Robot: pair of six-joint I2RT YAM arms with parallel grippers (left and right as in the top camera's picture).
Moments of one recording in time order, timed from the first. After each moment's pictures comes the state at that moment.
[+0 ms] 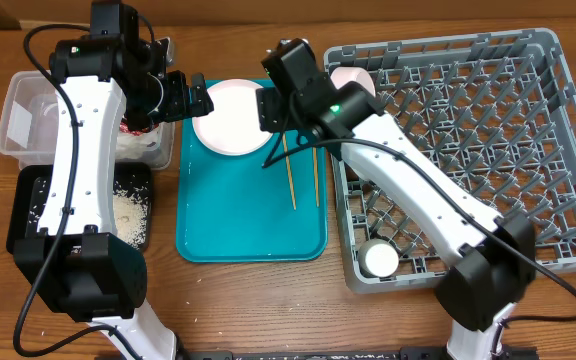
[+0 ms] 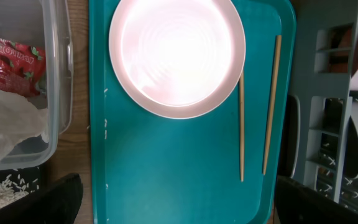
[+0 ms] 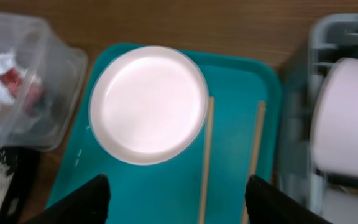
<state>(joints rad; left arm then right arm) 0.04 1.89 1.91 -1.29 0.30 -0.12 0.66 1.96 1.85 -0.78 0.11 0.46</state>
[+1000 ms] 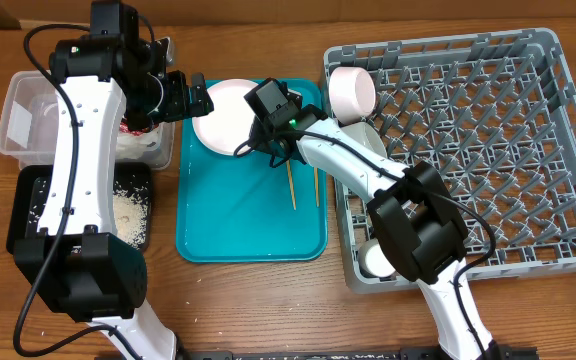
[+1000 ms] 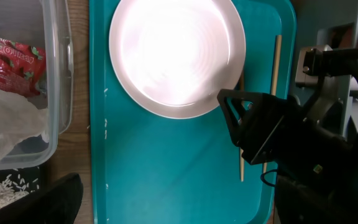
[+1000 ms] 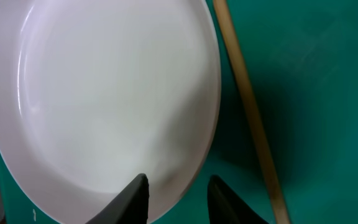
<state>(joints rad) 0.04 1.89 1.91 -1.29 0.30 -0.12 0.66 2.31 1.82 -0.58 0.02 0.89</state>
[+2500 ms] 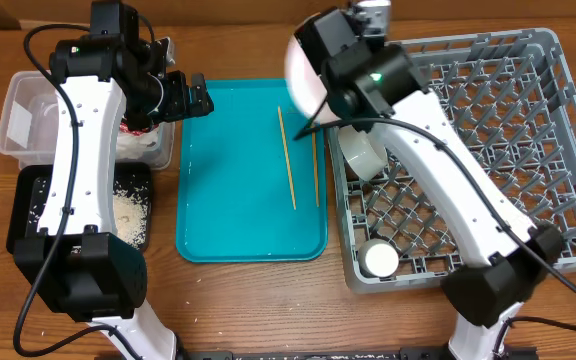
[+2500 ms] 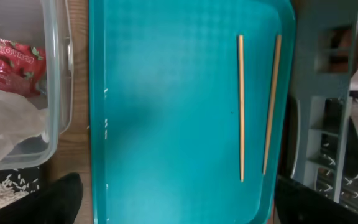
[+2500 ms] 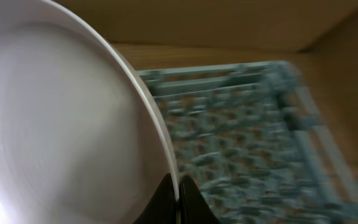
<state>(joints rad) 0.04 1.89 1.91 -1.29 0.30 -0.12 0.58 1.95 2.11 -1.25 0.78 0.47</state>
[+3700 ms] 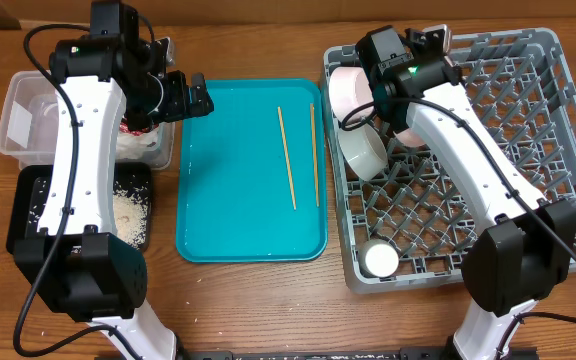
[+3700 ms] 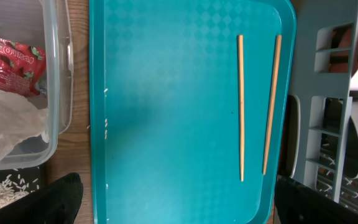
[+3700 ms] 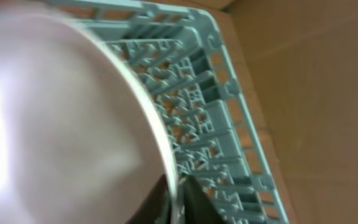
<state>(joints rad) 0.04 1.89 1.91 -1.29 0.30 -0.12 0.36 1.94 1.80 -1.15 0.94 0.35</state>
